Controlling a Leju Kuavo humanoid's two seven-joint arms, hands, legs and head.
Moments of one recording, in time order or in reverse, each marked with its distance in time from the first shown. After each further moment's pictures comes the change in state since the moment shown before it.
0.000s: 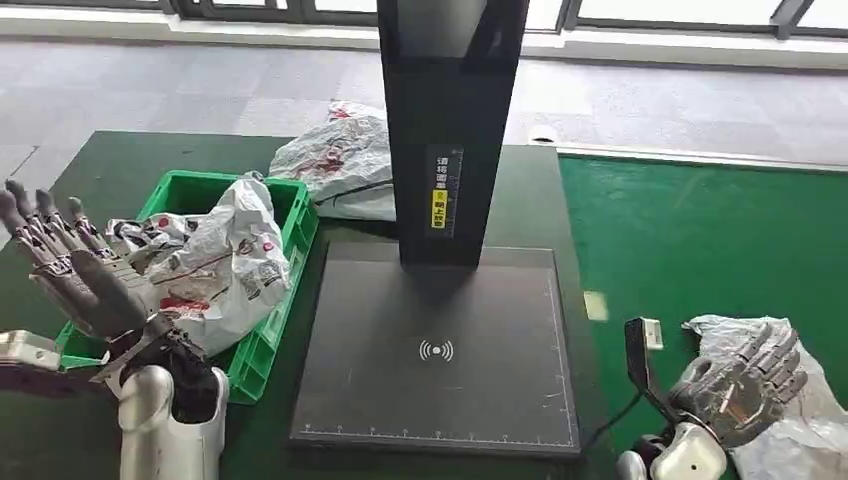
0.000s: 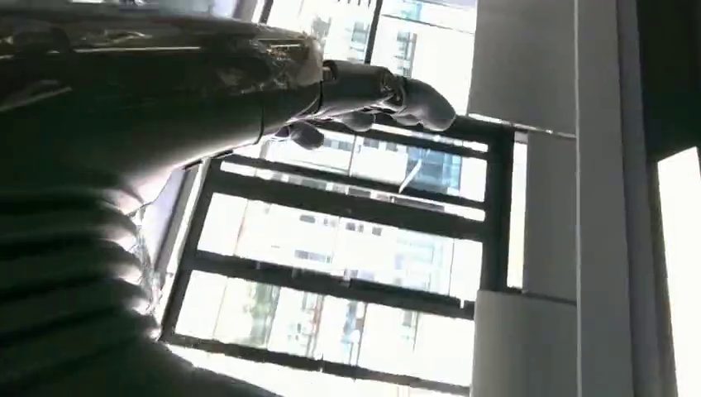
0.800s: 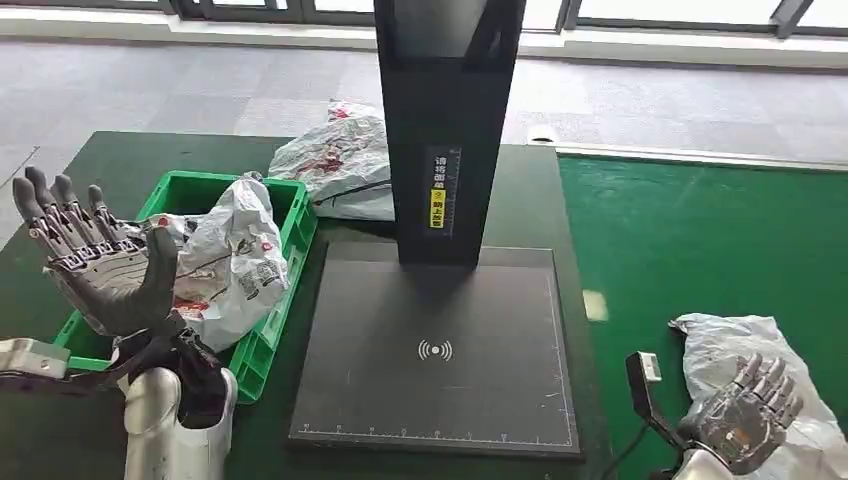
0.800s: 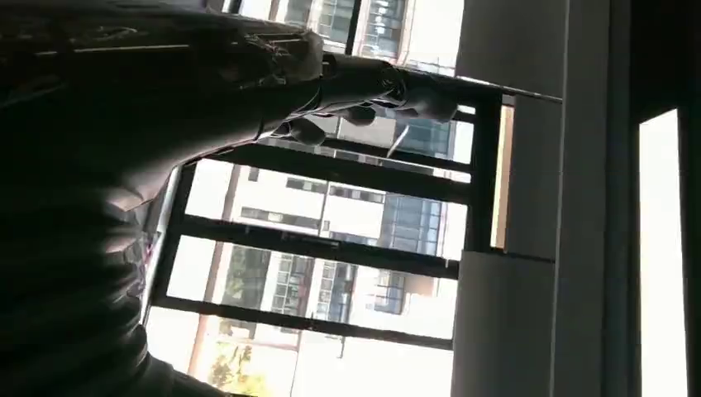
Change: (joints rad) left arm 0.007 0.002 -0.055 -0.024 0.003 -0.039 0.001; right arm 0.038 -0.075 -0.004 0.106 -0.002 0.061 0.000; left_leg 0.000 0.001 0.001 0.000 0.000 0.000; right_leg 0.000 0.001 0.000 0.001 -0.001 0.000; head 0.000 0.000
